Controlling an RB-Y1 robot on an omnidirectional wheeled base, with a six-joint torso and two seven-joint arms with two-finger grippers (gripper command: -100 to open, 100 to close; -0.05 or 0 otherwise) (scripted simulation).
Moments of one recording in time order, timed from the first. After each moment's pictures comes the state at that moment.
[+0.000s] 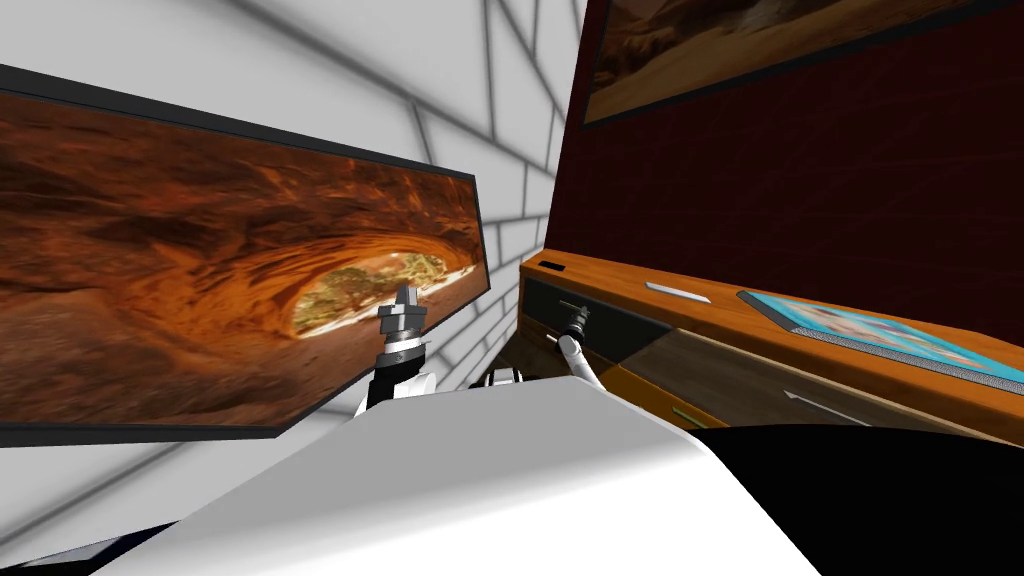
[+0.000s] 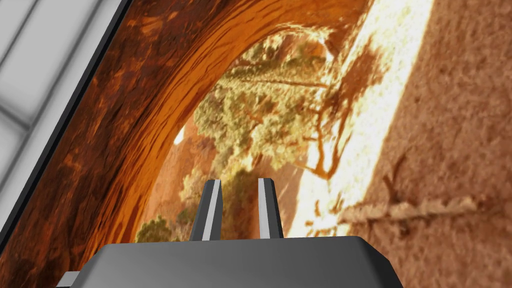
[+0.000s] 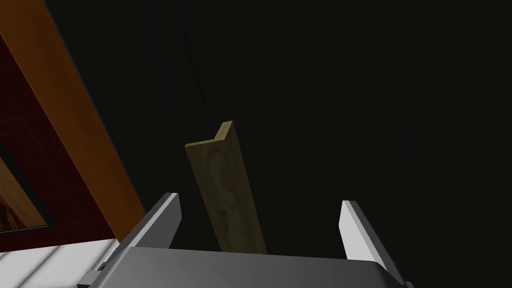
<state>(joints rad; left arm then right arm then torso) 0.50 -0.04 -0.06 -2.25 -0.08 -0.46 0.07 -0.10 -0.14 -0.16 -1.06 2.01 0.63 0.69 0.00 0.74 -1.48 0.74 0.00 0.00</state>
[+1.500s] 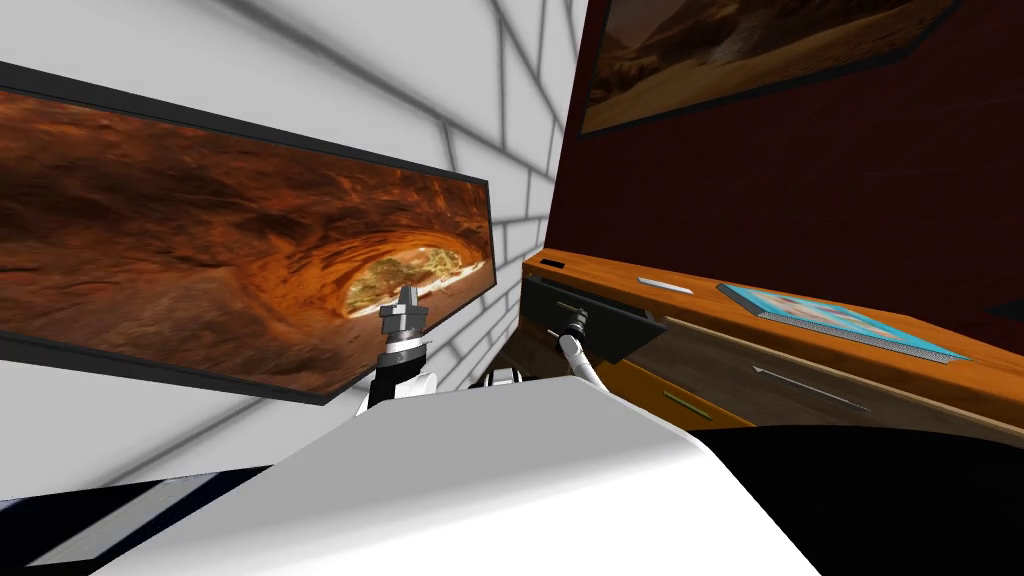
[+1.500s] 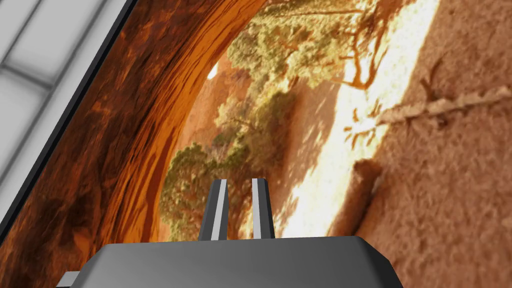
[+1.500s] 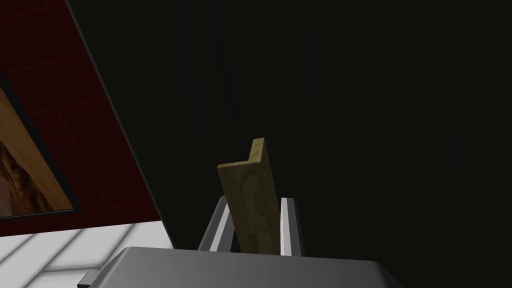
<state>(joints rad) 0.50 -0.04 -0.07 -2.25 -0.09 -0.46 0.07 -0.09 -0.16 -0.14 -1.10 1.98 0.63 0.71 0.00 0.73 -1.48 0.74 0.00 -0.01</state>
